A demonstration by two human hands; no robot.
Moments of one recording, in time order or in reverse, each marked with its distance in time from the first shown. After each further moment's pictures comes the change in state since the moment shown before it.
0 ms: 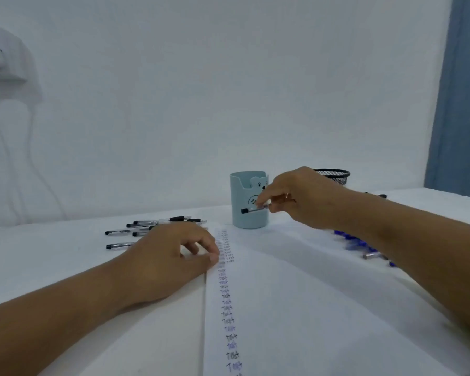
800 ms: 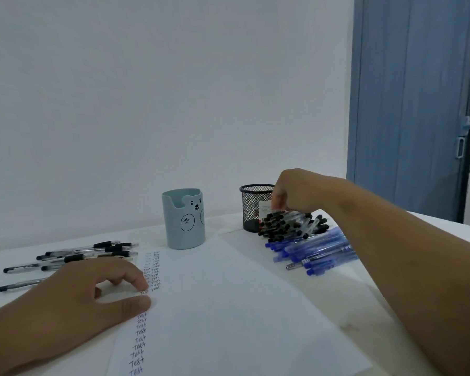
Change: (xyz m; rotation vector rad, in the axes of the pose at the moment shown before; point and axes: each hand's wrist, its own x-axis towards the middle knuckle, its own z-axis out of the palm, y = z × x) left_hand 0.001 0.013 0.003 0.064 -0.040 -0.043; right_hand -0.035 0.092 -0.073 -0.187 -0.163 0.494
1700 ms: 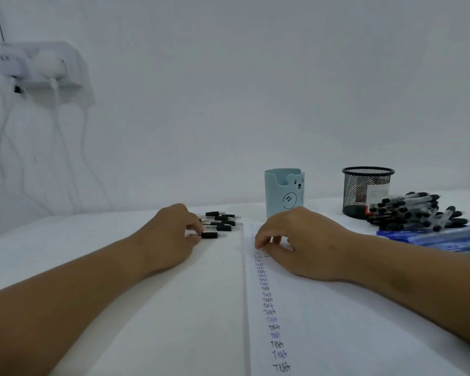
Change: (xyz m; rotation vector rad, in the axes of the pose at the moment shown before) left_hand 0.015 -0.067 -0.029 0.318 0.093 -0.110; right_hand -0.040 -0.160 0.099 0.200 0.106 -0.693
